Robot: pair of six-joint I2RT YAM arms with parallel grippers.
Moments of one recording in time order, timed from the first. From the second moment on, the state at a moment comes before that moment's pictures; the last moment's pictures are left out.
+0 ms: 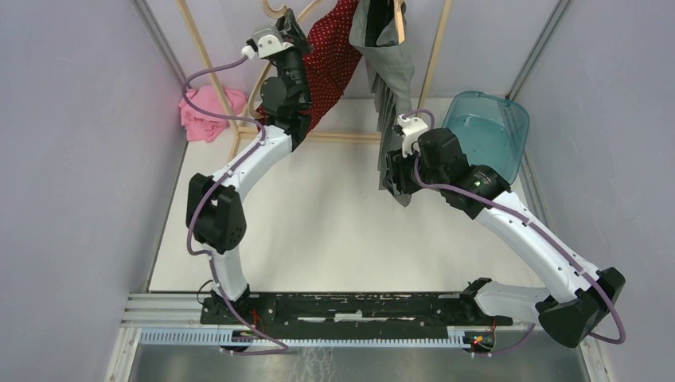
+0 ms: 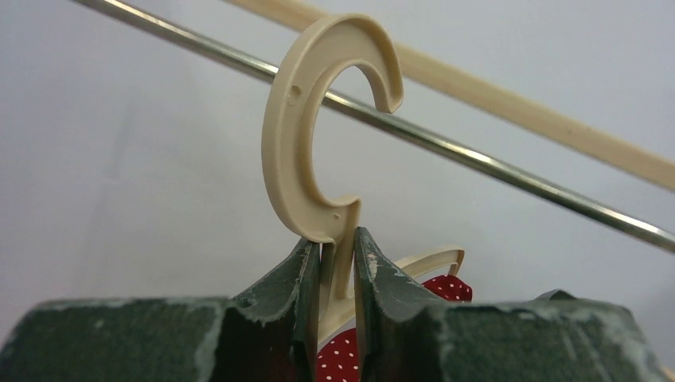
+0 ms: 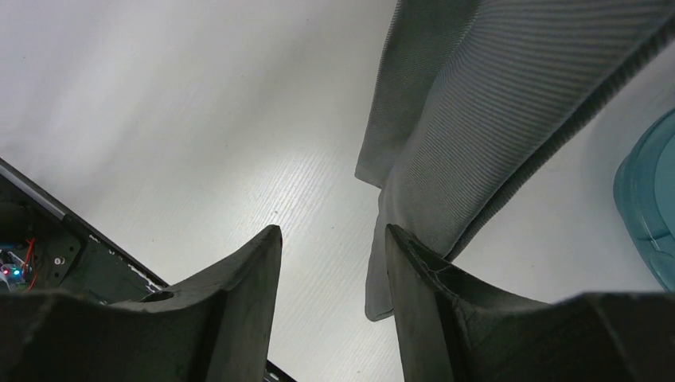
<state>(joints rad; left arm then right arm) -0.49 1.89 1.69 1.02 -0.57 0.01 0.63 1.18 1.23 -0.67 -0.04 0.19</state>
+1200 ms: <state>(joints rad) -0.47 2.07 2.47 0.14 -0.35 0.04 0.63 1.18 1.23 -0.64 -0.10 0.21</state>
